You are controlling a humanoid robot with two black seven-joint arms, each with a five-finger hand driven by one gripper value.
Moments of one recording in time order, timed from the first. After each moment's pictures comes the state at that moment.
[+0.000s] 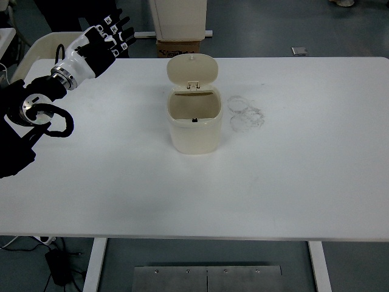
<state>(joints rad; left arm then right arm) -1.01 0.37 -0.56 -0.68 -0.06 -0.36 -0.11 0.00 0.00 0.36 0.20 -0.14 0.00 0.15</state>
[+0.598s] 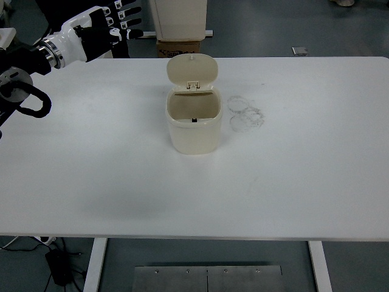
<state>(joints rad) -1.17 0.54 -0.37 -0.88 0.06 -0.35 -0.03 0.00 0.00 0.36 0.20 -0.14 0.00 0.15</state>
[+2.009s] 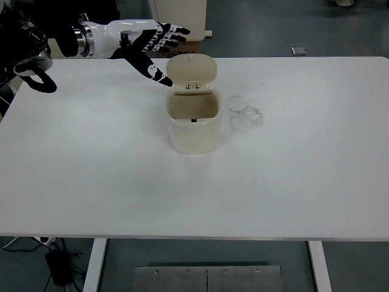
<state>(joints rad) -1.44 0.51 -0.10 -1.00 0.56 -0.40 -0.01 0.00 0.00 0.36 0.20 -0.14 0.00 0.15</state>
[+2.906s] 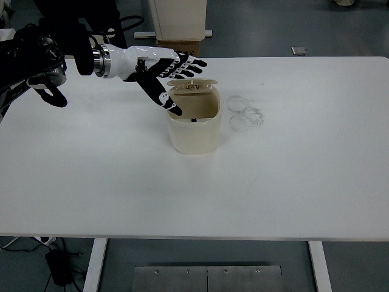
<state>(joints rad) -1.43 0.48 -0.04 -1.07 0.57 -0.46 -0.01 0.00 0.00 0.36 0.20 -0.14 0.00 0.15</state>
